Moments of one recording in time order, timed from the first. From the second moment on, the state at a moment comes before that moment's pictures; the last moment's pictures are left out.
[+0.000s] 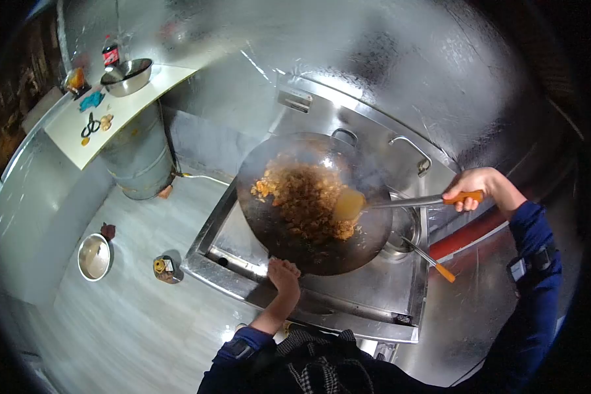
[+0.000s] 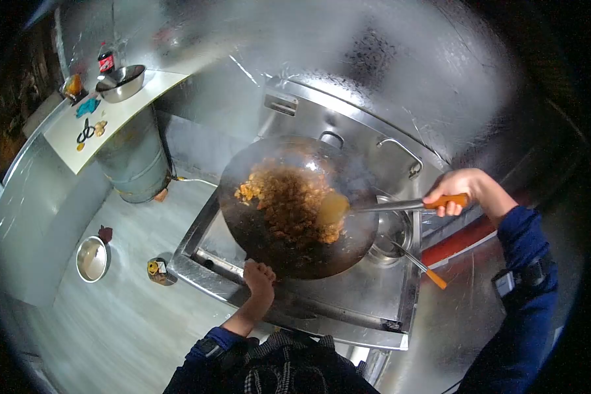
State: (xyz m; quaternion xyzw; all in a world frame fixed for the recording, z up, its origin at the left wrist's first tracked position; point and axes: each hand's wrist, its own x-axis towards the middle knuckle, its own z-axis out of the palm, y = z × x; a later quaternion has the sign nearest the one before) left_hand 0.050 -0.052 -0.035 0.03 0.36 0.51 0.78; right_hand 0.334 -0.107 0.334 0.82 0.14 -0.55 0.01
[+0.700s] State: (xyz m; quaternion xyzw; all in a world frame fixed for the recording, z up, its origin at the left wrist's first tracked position) left_hand 0.060 -0.055 -0.034 0.09 0.47 0.54 0.69; right_hand 0.359 -0.219 0.112 0.70 0.69 0.05 0.18
